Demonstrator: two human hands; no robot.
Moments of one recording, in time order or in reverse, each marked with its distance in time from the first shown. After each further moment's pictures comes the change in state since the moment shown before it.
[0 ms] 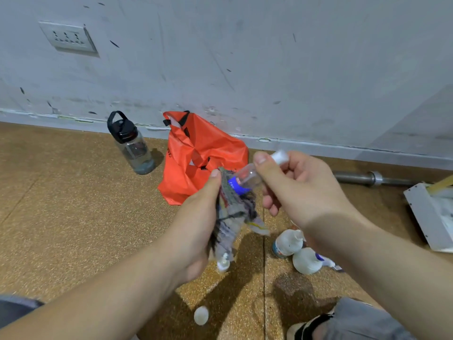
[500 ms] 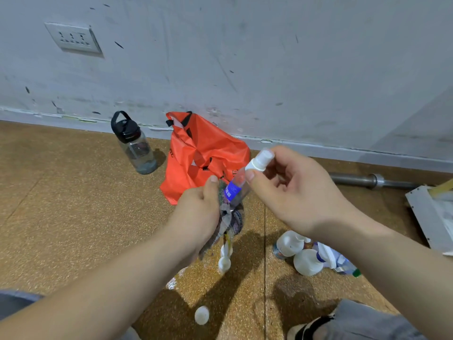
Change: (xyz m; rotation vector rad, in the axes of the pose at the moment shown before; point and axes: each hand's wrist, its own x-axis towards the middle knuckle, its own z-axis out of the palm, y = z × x) left_hand 0.005 0.007 -0.005 0.443 0.278 0.209; right_hand 0.003 0.000 -0.004 -0.291 -0.141 -0.301
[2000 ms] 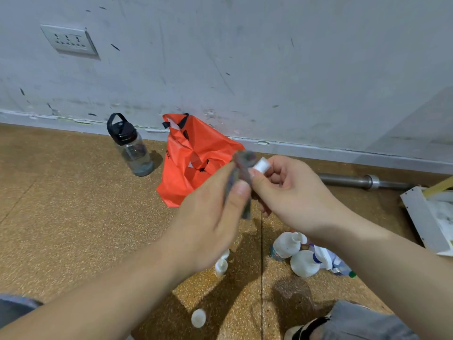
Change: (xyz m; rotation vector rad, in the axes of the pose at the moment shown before) left_hand -0.019 0.011 -0.005 0.257 -0.117 0.710; right_hand 0.008 0.019 0.000 0.173 -0.036 0.131
